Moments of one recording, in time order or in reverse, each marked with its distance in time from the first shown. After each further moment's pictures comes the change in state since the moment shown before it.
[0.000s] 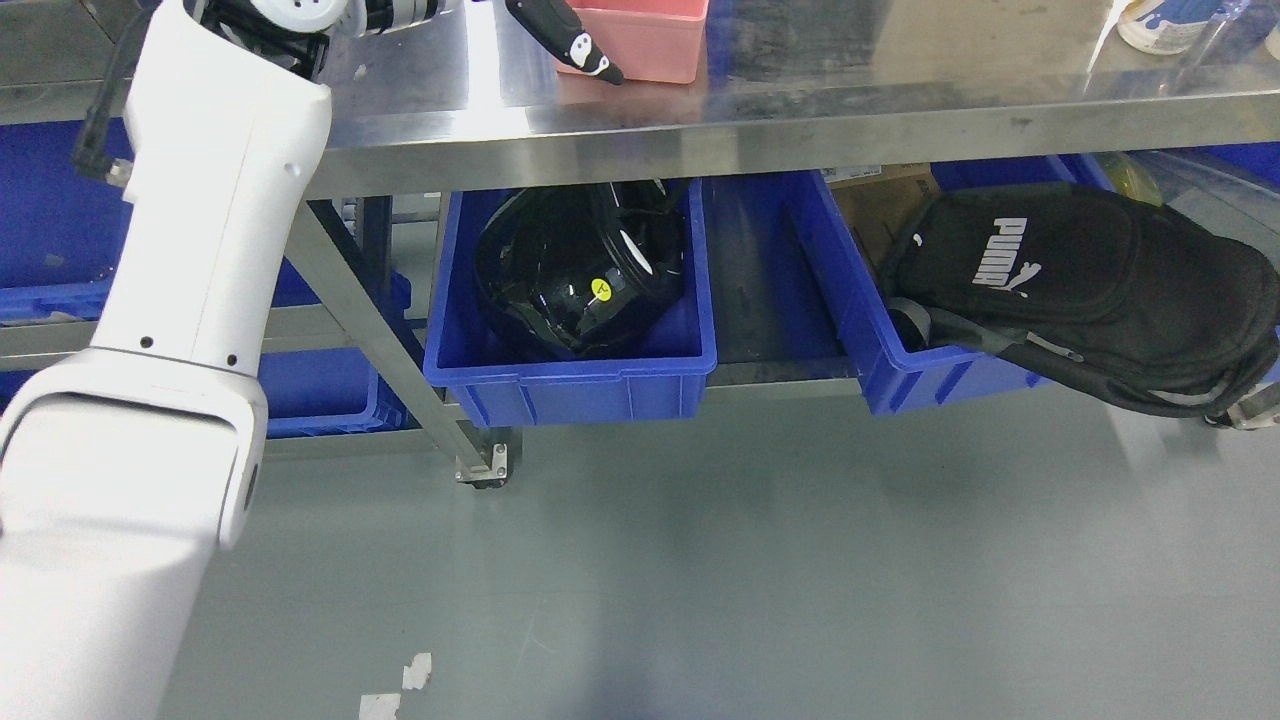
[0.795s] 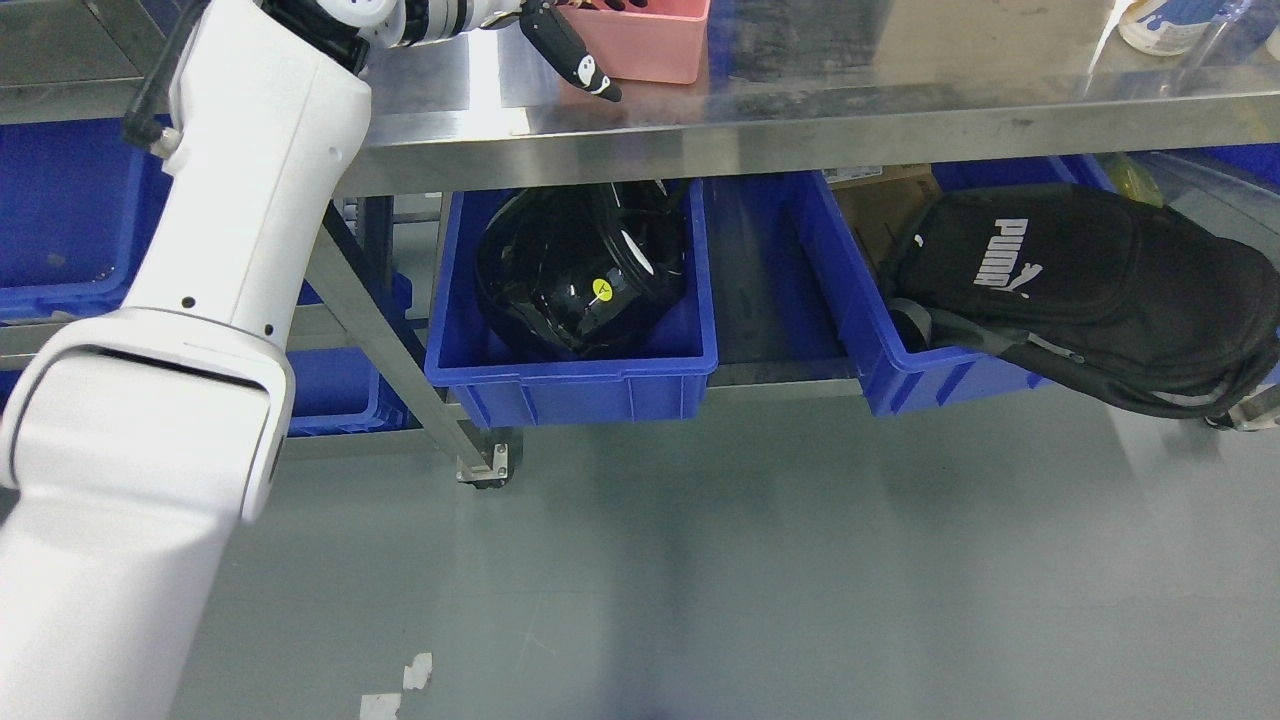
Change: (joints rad) left arm -0.063 -0.058 -0.031 0.210 -0.062 0.060 0.044; right arm 0.000 0.000 0.000 0.000 0.000 0.000 -0.005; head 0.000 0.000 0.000
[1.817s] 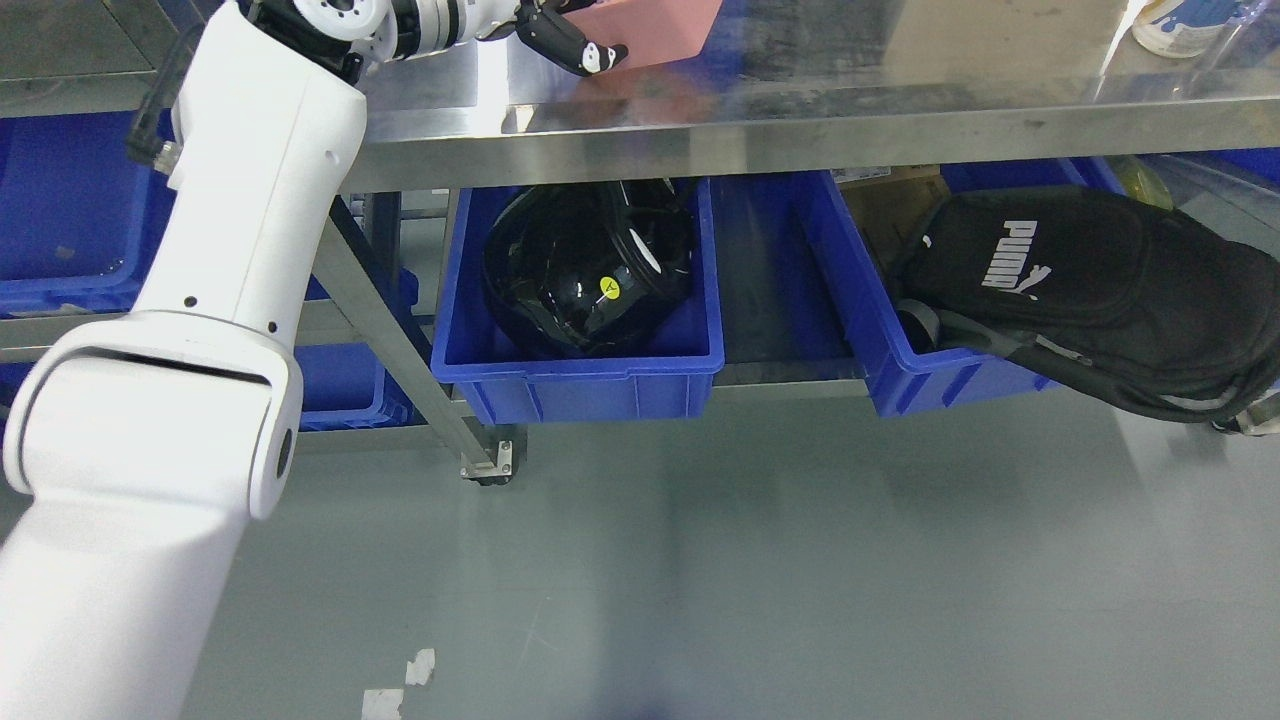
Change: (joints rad) left arm 0.004 -0.017 0.154 0.058 -0.002 -0.068 0.014; right arm 0.000 0.000 0.000 0.000 0.000 0.000 0.008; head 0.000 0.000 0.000
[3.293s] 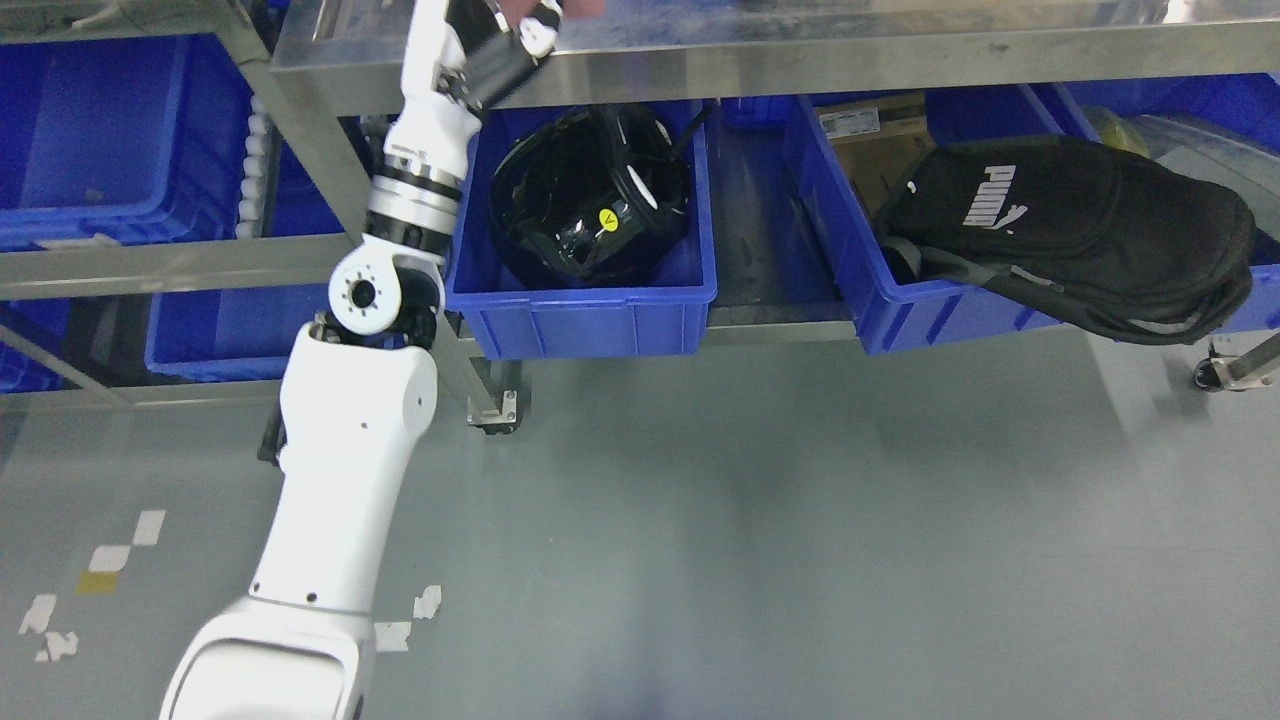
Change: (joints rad) left arm 0.723 -0.003 -0.016 -0.711 0.706 -0.289 0.539; right arm 0.000 0.000 0.000 0.000 0.000 0.000 -0.003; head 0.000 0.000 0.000
